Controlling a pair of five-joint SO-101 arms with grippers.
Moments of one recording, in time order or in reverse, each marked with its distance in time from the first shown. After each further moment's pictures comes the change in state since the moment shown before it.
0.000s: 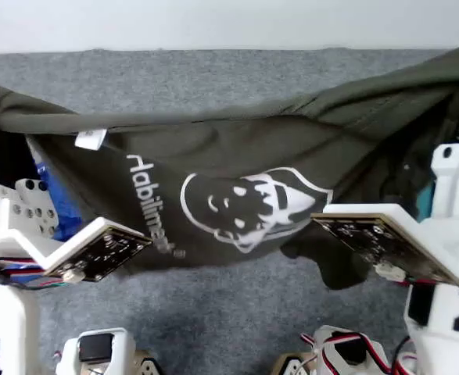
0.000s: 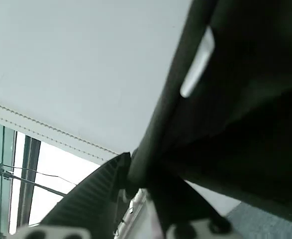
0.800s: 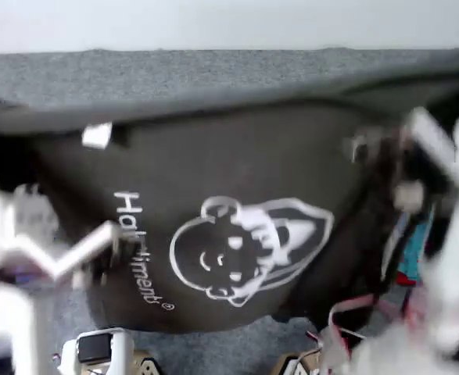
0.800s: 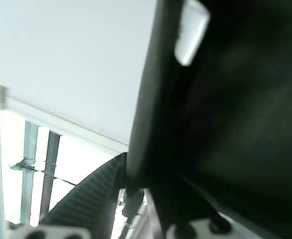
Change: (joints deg) left arm -1.7 -4.0 12.2 -8.0 -1.1; right arm 6.4 9.3 -0.1 1.7 0.4
